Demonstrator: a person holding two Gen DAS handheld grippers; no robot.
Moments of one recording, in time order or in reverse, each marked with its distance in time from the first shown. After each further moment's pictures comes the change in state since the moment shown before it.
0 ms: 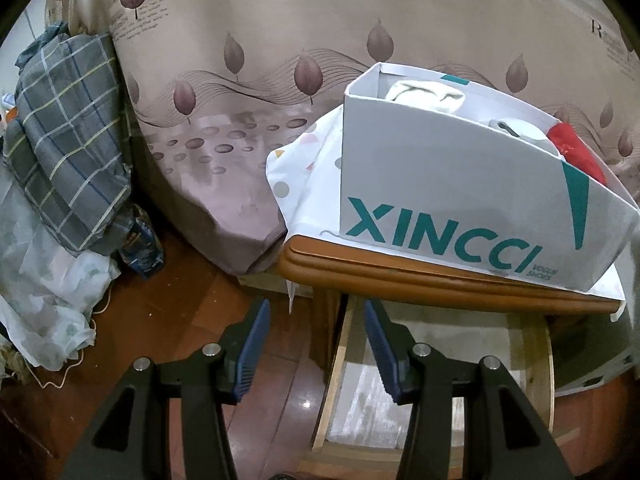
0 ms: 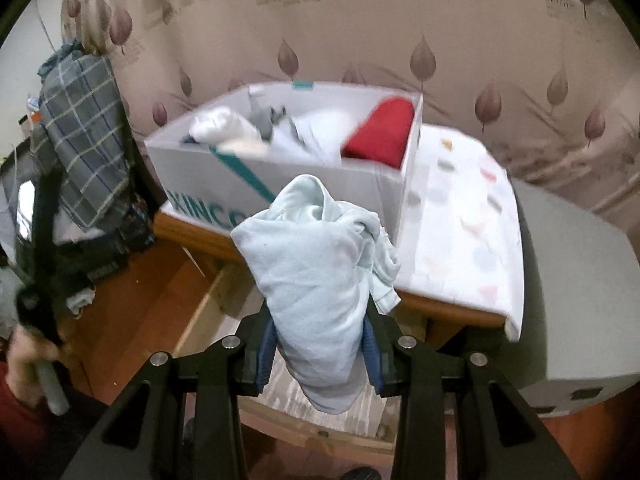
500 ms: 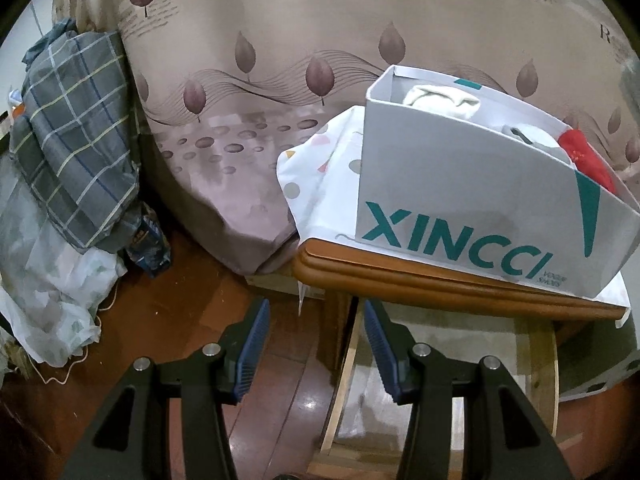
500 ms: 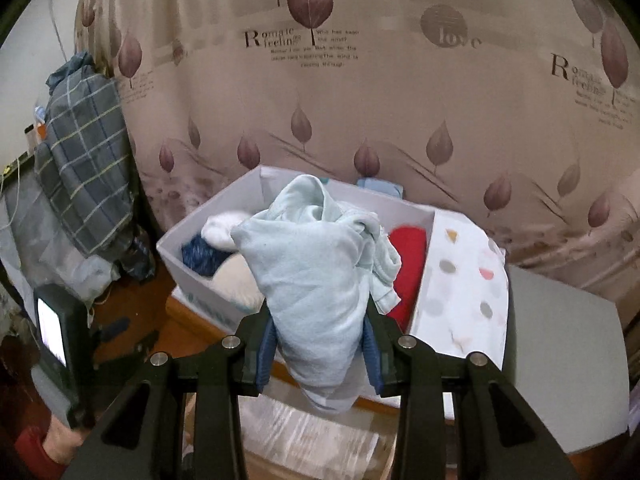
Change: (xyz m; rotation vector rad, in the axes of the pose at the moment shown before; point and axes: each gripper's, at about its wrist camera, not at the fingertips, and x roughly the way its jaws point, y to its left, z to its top) left arm 0.000 0.010 0.003 -0.023 -0.003 0.024; right arm -0.017 0.020 0.114 -0.065 -0.092 -0.016
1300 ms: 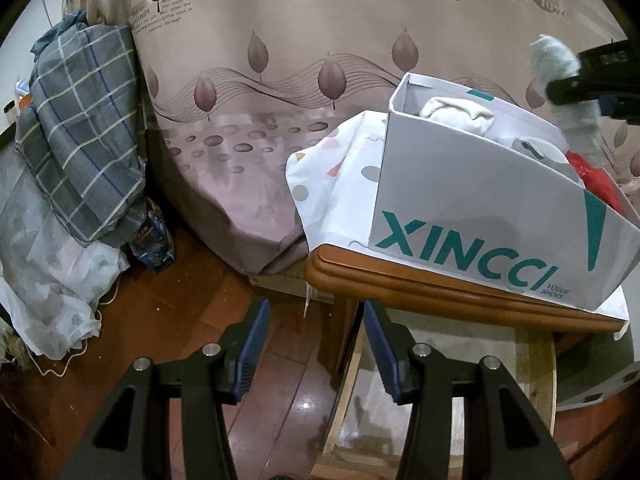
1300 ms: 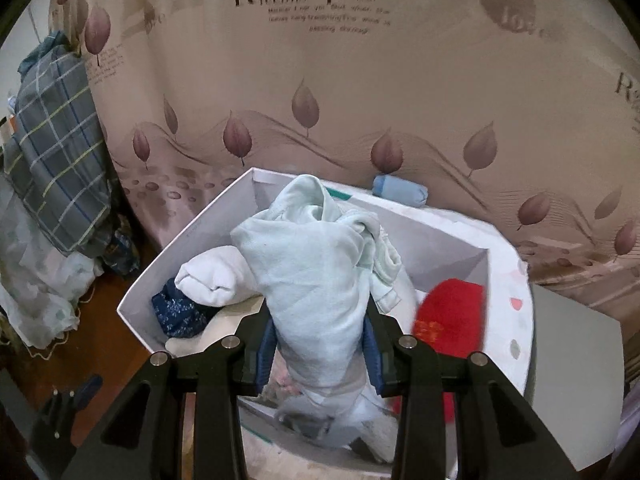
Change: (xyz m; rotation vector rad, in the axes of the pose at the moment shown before) left arm -0.002 0.009 0.004 -0.033 -0.005 0.005; right arm 0.106 0.033 0.062 -0.013 0.141 -0.038
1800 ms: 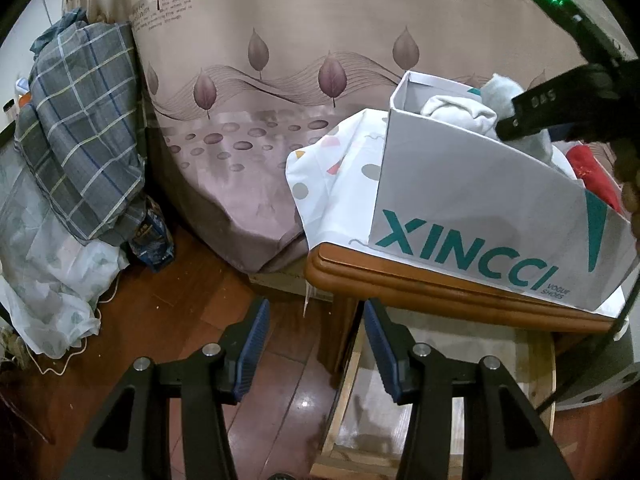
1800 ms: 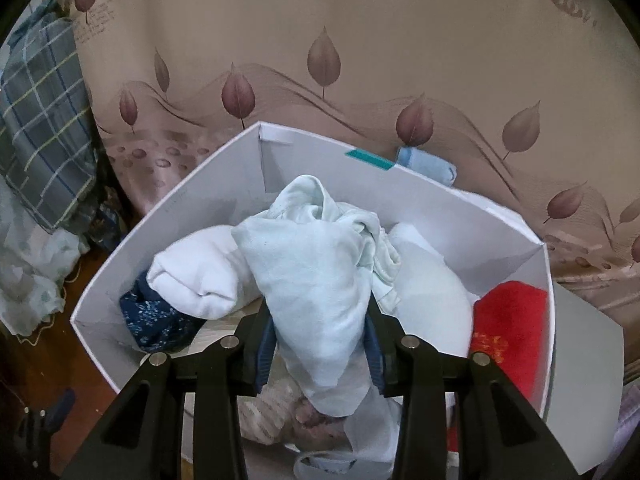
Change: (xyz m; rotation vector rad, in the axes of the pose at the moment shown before) left arm 0.001 -0.001 -0.001 0.000 0.007 0.000; right arm 0.066 0.025 -0.001 -0.041 0.097 -0.029
